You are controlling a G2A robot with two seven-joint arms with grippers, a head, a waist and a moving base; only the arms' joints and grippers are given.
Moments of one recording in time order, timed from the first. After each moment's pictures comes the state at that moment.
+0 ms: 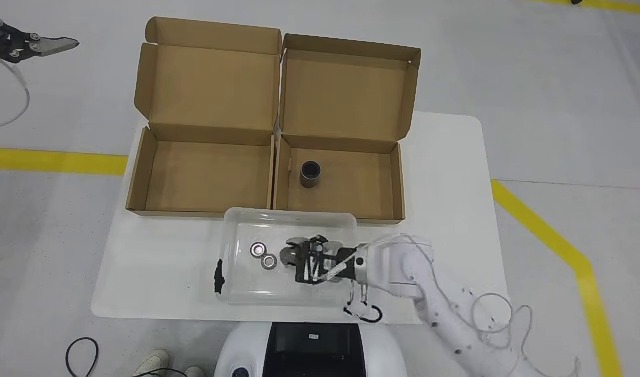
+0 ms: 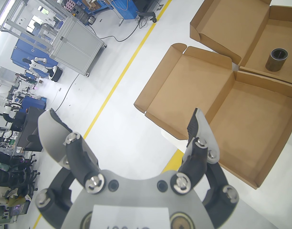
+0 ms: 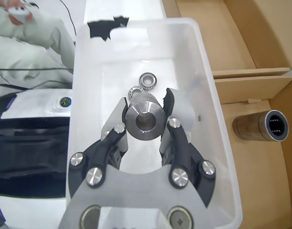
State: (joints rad) left arm 0.56 -0.16 -1.11 -1.50 0.89 -0.82 -0.11; right arm -1.27 -1.25 0.89 -1.71 -1.34 -0.84 0.28
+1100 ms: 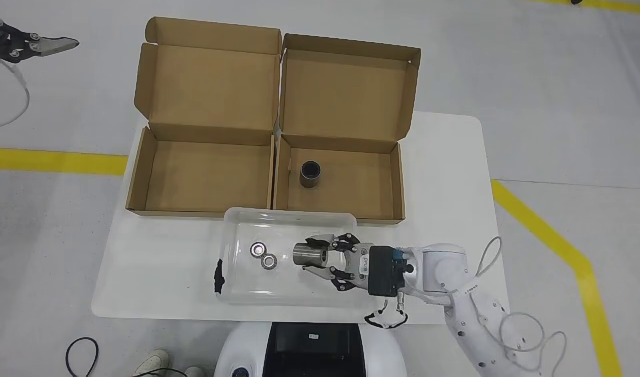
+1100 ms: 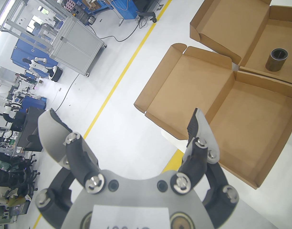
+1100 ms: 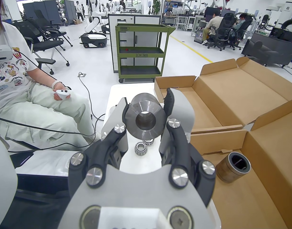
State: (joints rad) left arm 0.56 -0.16 -1.11 -1.50 0.89 -0.82 -0.11; right arm -1.40 -1.19 1.06 -1.77 -1.47 -0.98 -0.36
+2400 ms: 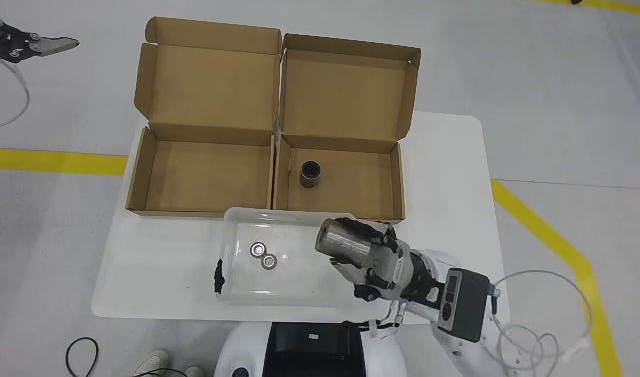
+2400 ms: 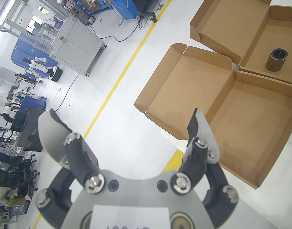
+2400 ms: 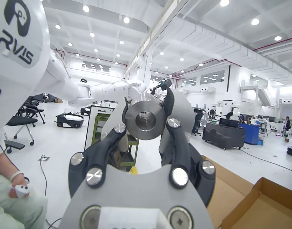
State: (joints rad) left arm 0.56 -0.16 -1.11 -1.50 0.89 -0.82 -0.11; right arm -1.41 -1.21 0.98 -1.94 -1.43 -0.66 -0.89
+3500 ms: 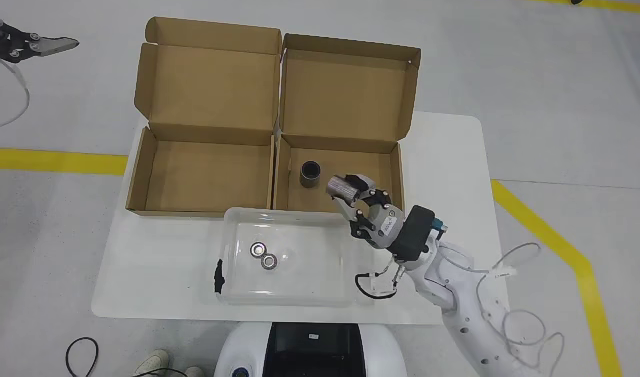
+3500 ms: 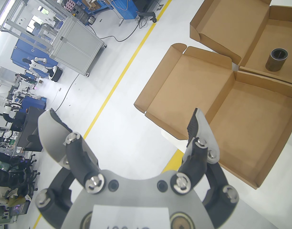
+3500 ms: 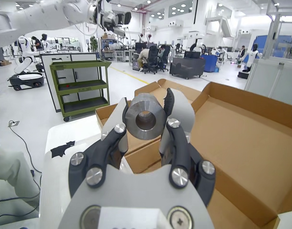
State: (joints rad) left arm 0.56 -0.16 -1.11 -1.50 0.89 -0.82 -0.11; right arm -1.40 -1.21 1.07 -1.73 -1.32 -0.54 -0.46
